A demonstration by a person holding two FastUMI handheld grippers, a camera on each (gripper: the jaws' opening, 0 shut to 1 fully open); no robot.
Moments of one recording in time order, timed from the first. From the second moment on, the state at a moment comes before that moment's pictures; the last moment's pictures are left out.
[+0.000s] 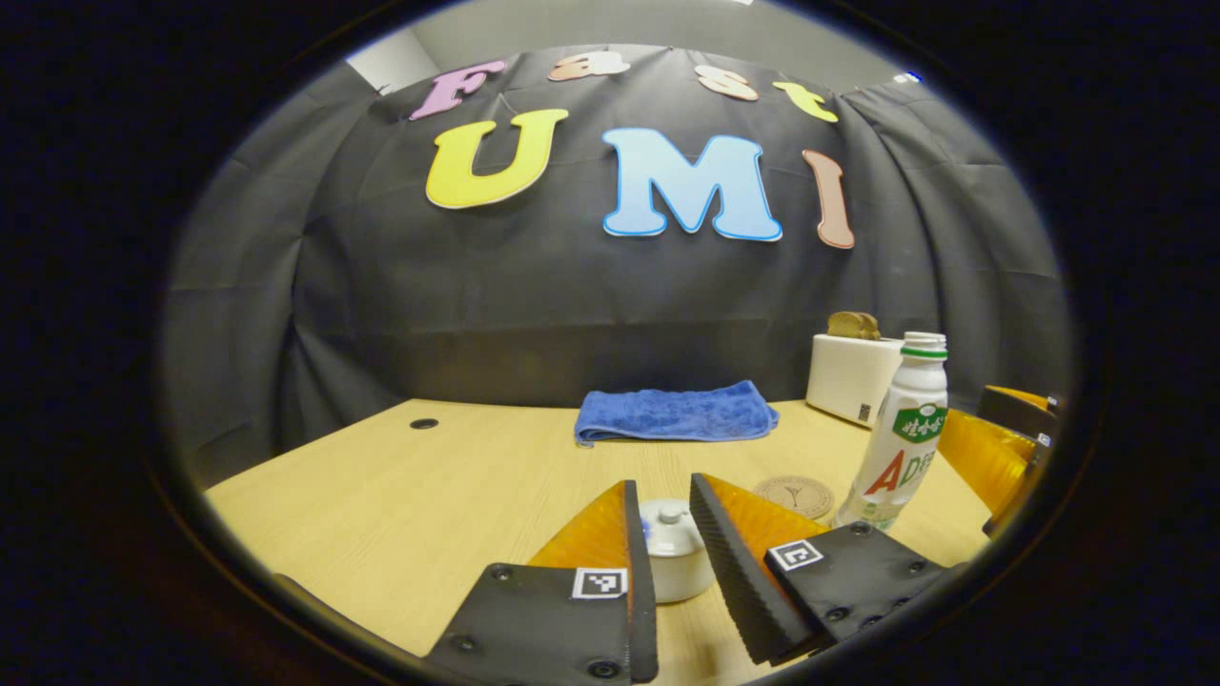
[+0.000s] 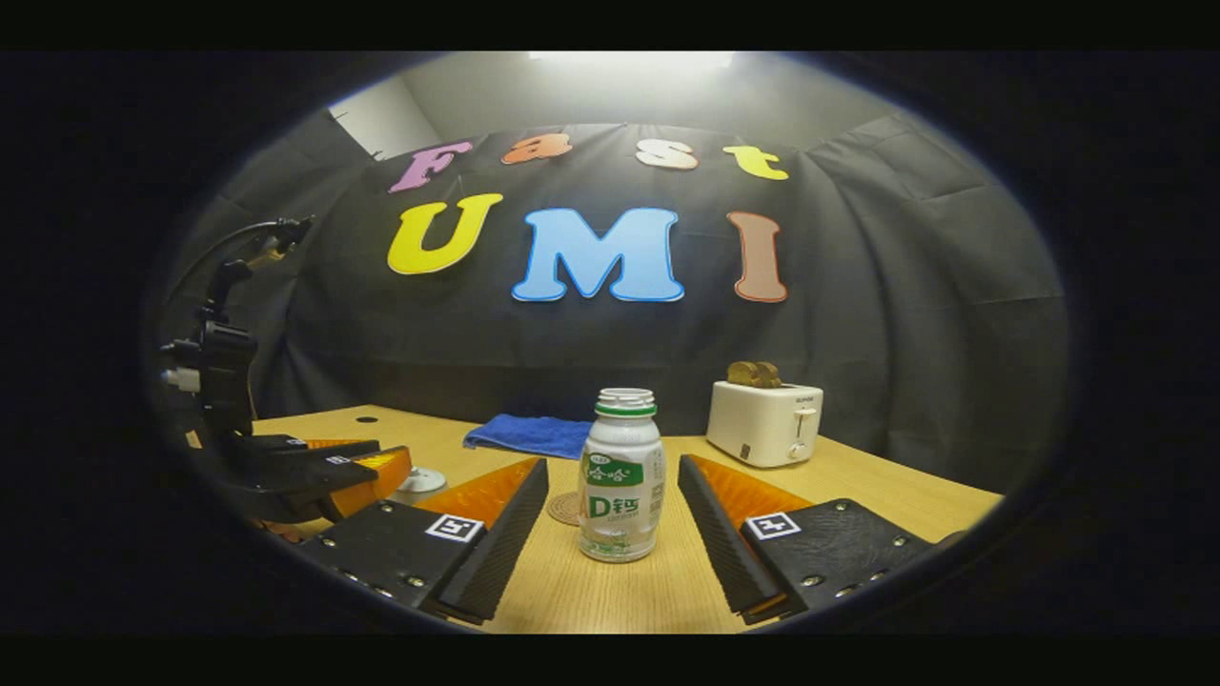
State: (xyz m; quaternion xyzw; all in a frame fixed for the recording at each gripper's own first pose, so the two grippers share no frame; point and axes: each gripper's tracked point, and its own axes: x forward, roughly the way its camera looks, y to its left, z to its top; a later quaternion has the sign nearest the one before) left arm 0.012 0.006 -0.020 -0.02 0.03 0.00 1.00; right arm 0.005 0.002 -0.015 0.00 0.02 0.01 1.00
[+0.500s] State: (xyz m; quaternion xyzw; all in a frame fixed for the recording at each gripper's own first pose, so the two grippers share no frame) left arm 0.043 -0.002 -0.028 -0.01 0.05 0.00 1.00; right arm 0.008 0.000 -0.017 0.00 0.03 0.01 1.00
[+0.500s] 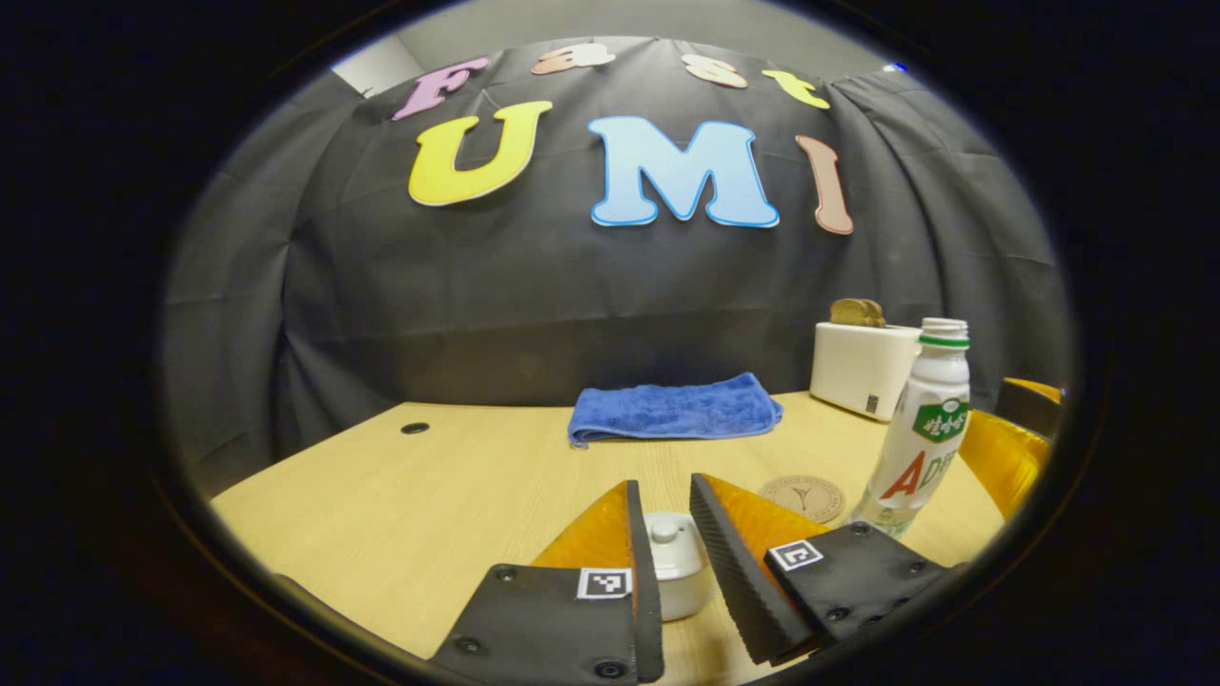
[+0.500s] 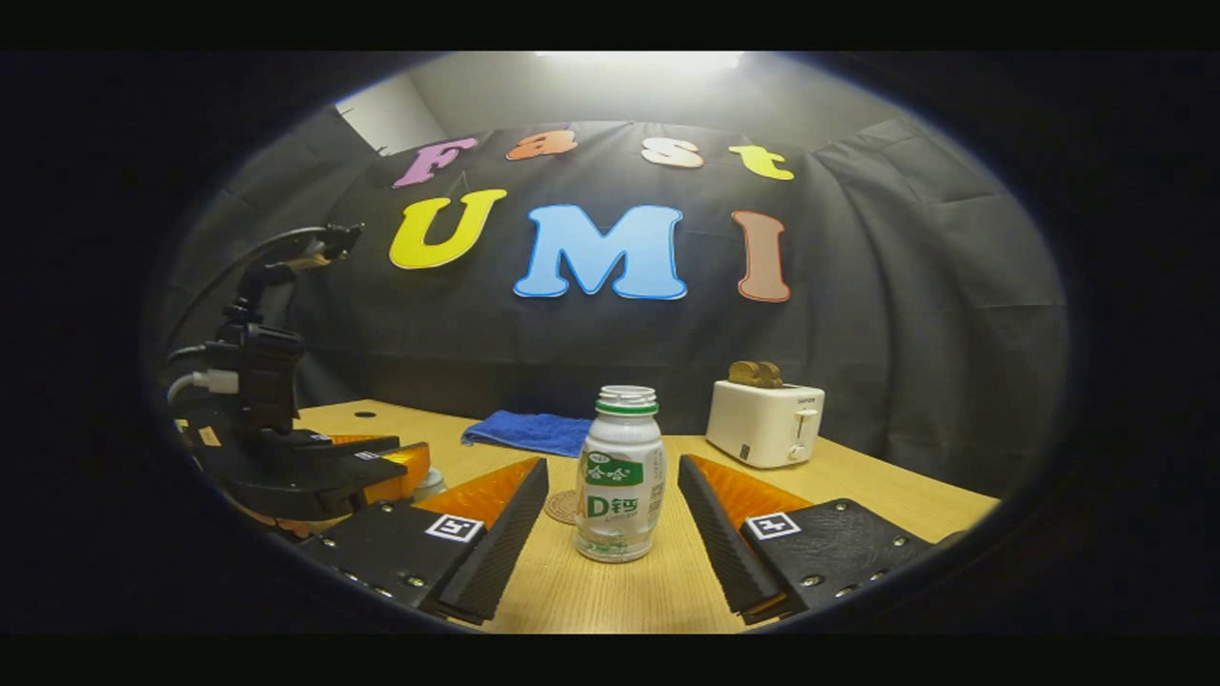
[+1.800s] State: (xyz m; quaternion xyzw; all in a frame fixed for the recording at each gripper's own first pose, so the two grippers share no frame) left arm 0.046 0.011 -0.028 0.00 0.04 0.02 1.00; right arm 0.013 -0.008 -0.025 0.00 0.04 0.00 1.00
